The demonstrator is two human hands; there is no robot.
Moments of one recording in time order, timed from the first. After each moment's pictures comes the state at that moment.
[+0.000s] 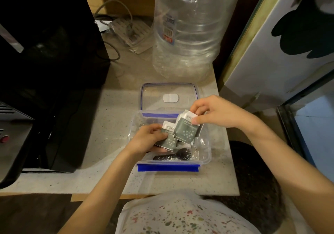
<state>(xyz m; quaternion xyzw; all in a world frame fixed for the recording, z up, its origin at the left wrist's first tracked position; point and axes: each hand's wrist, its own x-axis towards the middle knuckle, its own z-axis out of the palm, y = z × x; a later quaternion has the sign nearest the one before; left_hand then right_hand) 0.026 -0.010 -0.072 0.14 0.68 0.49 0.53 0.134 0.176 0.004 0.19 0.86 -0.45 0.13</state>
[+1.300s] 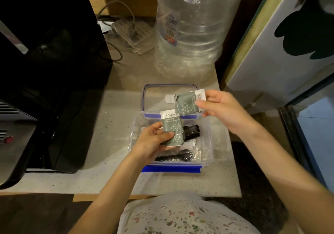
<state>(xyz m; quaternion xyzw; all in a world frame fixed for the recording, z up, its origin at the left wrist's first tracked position) 0.037 -0.008 -0.072 0.08 0.54 0.64 0.54 0.136 0.170 -0.003 0.29 0.72 -0.63 -0.06</state>
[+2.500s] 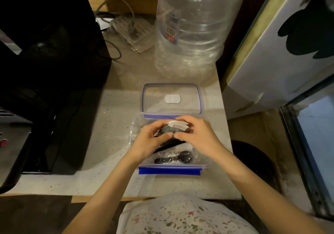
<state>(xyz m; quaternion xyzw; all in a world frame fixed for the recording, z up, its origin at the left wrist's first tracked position) 0.030 -0.009 -0.067 0.33 0.67 0.54 0.38 0.132 0.118 -0.050 0.26 0.82 -0.50 -0.05</state>
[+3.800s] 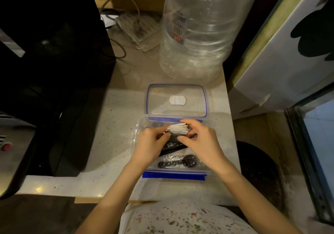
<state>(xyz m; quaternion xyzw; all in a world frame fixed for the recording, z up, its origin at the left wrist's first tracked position) 0.029 -0.009 -0.072 0.31 0.82 0.42 0.25 0.132 0.111 -0.064 0.30 0.83 -0.46 -0.08</state>
